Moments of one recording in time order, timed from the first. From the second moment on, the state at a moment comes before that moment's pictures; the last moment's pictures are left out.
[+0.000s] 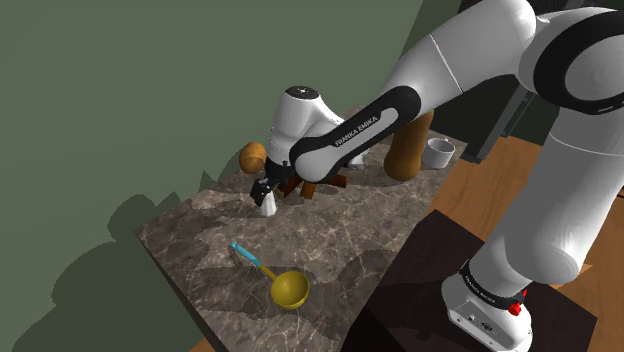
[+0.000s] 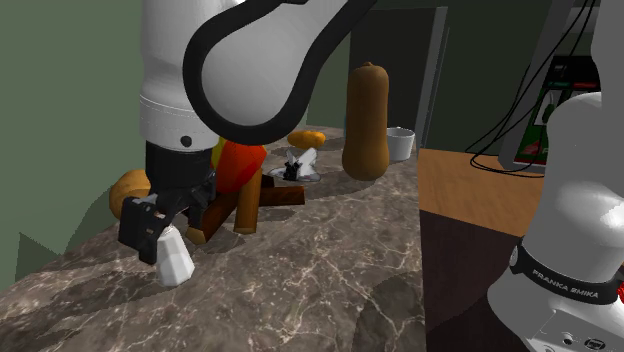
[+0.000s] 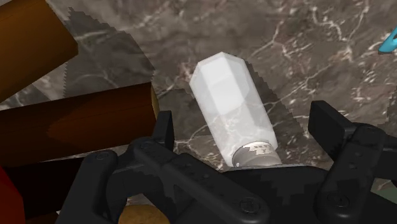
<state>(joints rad) 0.22 0.18 0.34 -2.19 -0.02 2.63 0.30</state>
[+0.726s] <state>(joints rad) 0.22 0.18 0.34 -2.19 -0.02 2.63 0.30</state>
